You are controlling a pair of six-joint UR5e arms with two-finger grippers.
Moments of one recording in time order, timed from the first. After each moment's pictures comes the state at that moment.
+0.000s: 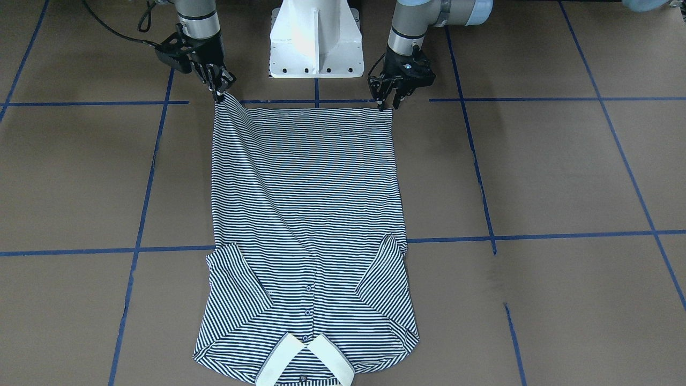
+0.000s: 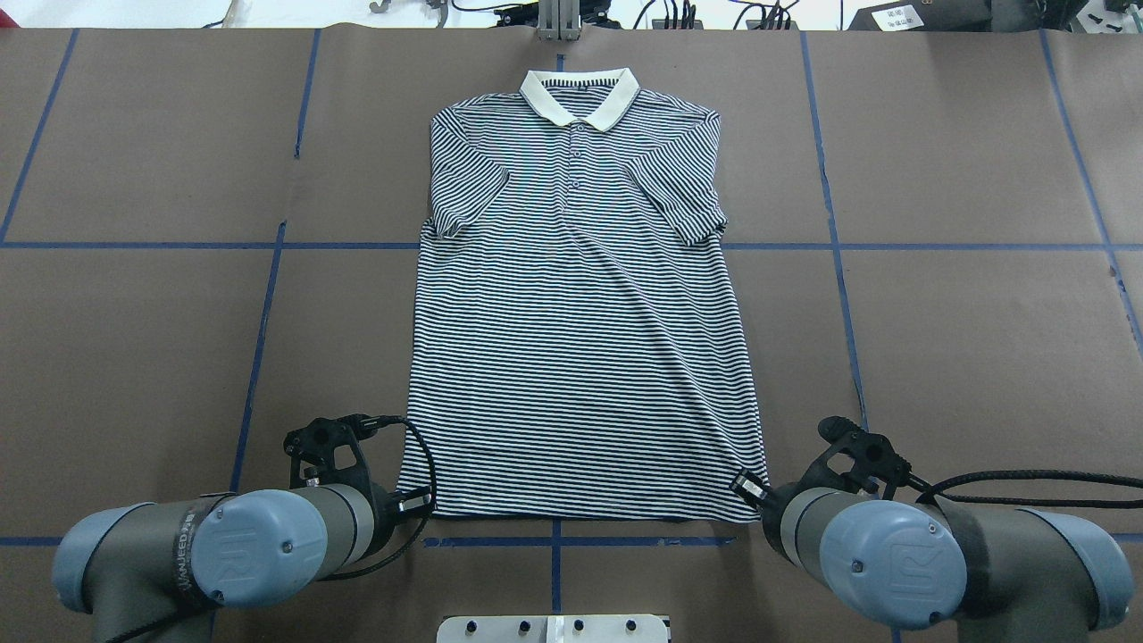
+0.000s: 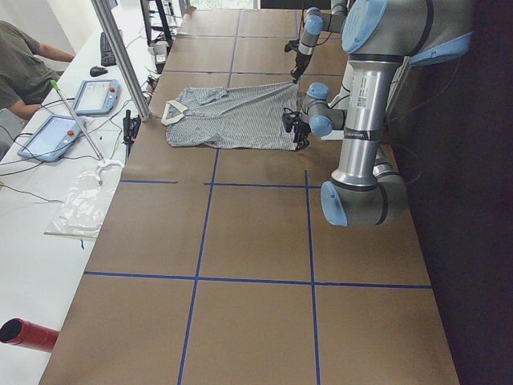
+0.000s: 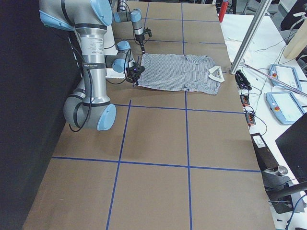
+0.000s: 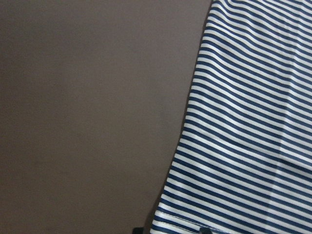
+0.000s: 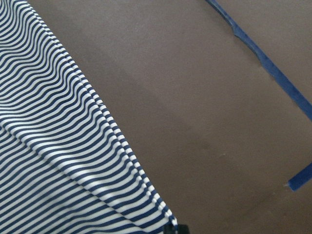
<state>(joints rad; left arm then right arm) -0.17 -1.82 -2.00 -1.78 -1.52 -1.71 0.14 -1.46 2.18 -1.54 1.47 2.13</state>
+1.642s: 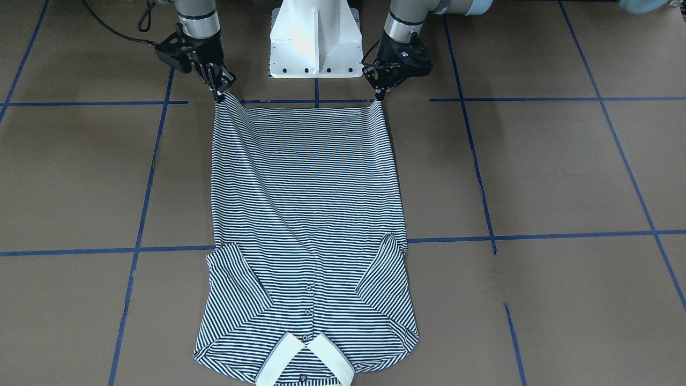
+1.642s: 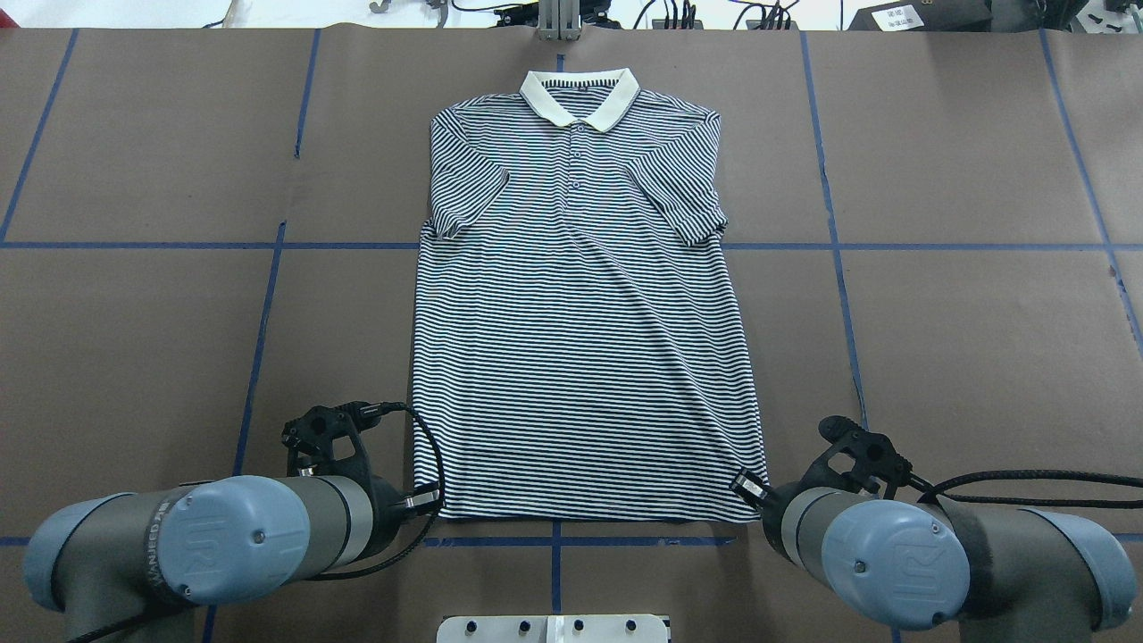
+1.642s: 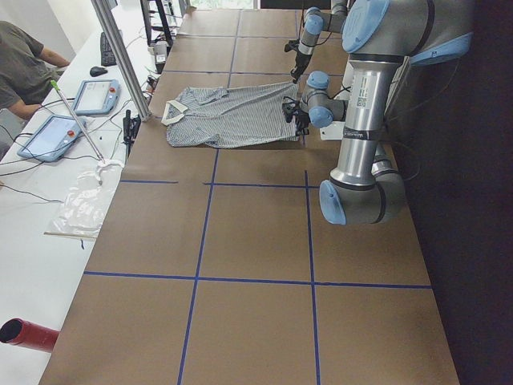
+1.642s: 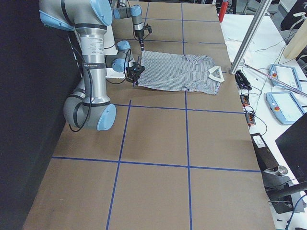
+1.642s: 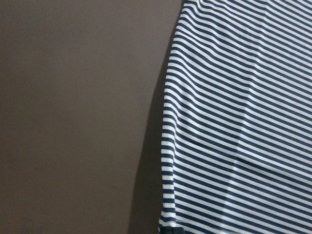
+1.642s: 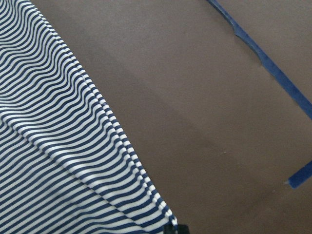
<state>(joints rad) -0.18 -1.82 -2.11 -1.75 -1.57 -1.74 0.14 -1.46 2.19 -1.54 1.47 2.13</state>
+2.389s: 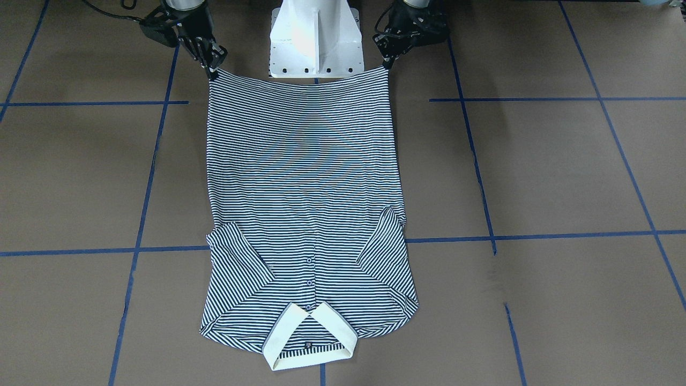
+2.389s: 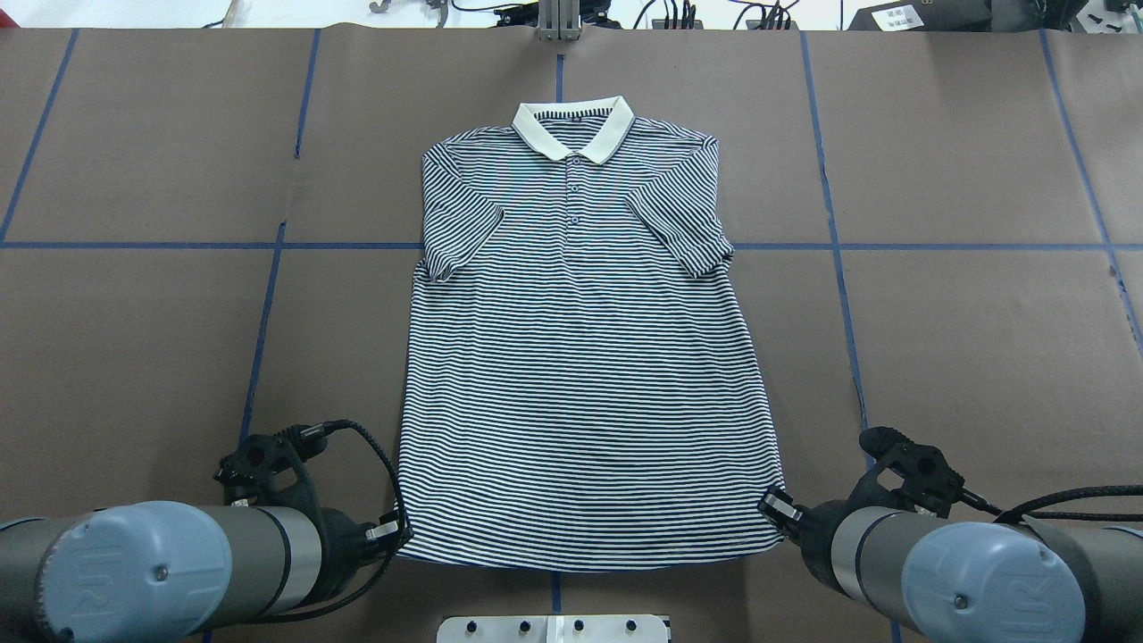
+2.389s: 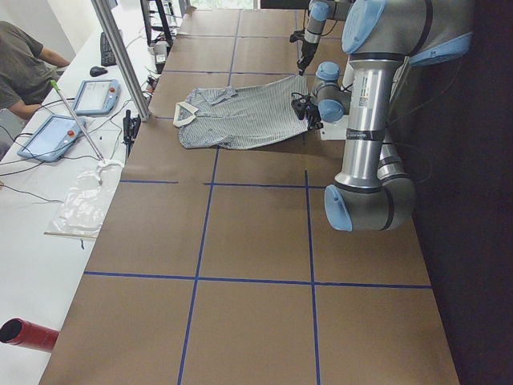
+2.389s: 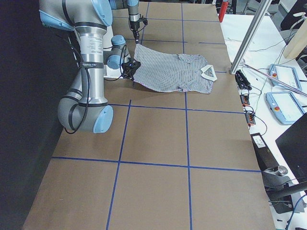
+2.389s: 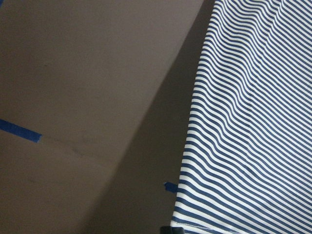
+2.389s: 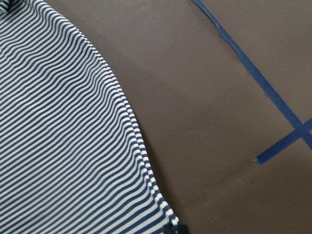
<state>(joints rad) -0.17 -1.78 -2.25 -1.66 -1.61 -1.87 0.13 -1.55 2.34 -1.54 1.48 2.12</state>
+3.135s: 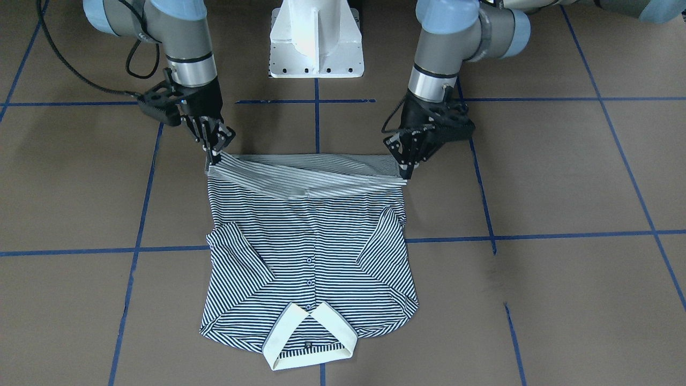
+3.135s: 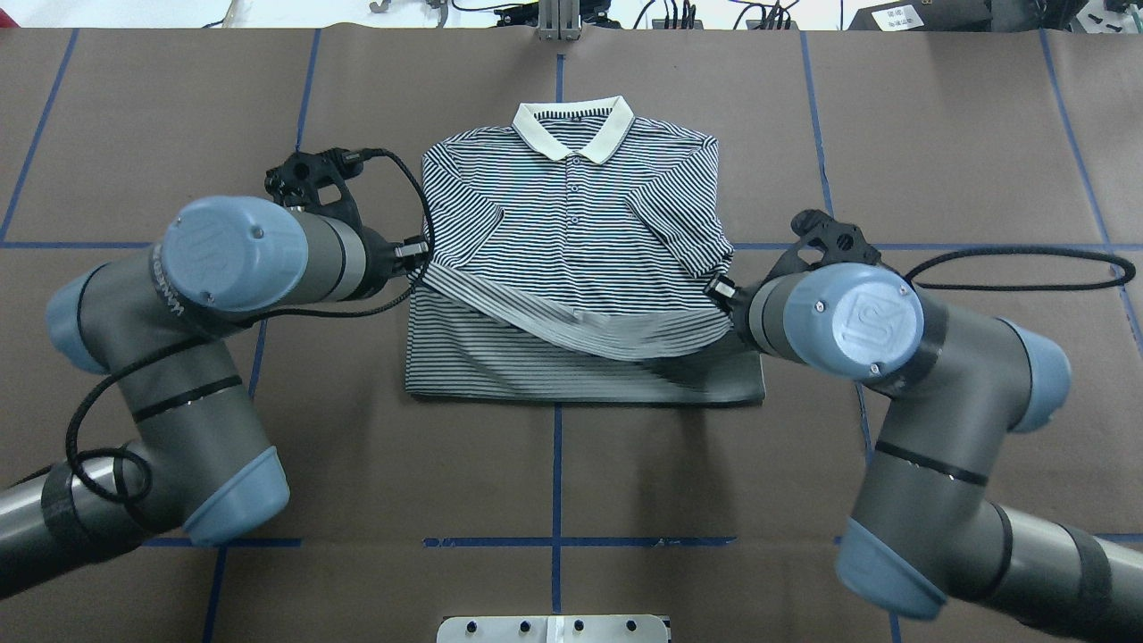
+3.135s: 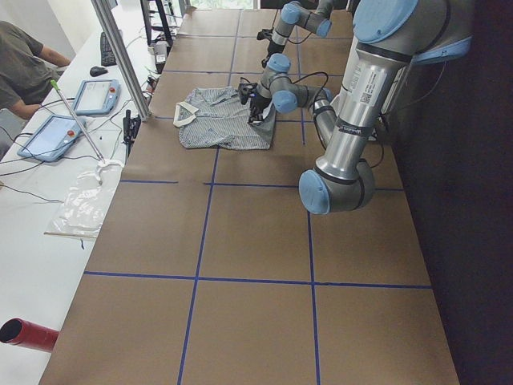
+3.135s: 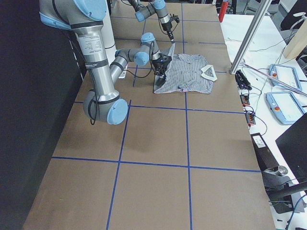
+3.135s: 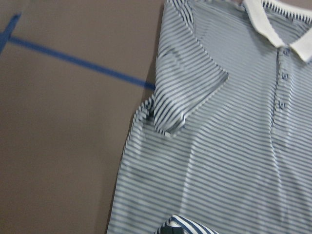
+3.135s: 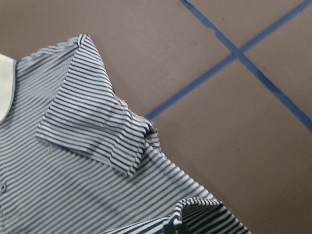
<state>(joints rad) -0.63 -2.06 -1.79 -1.85 -1.61 -1.44 0.55 -1.17 1.93 -1.54 1.54 1.80</state>
